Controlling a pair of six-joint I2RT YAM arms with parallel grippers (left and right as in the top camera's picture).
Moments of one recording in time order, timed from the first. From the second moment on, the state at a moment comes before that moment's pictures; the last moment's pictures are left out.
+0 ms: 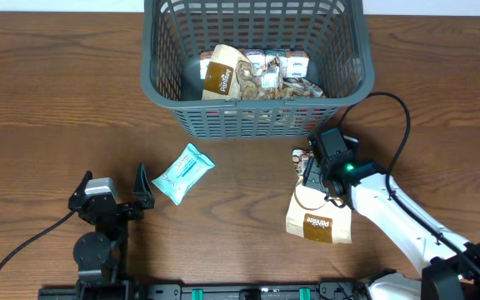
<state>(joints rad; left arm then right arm) 0.02 0.02 0.02 -0.12 -0.05 -0.09 0.39 1.43 0.75 -0.62 0.20 0.71</state>
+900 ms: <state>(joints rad) 0.02 0.02 0.02 -0.12 -0.05 -0.09 0.39 1.52 0.71 -0.53 0.17 0.68</state>
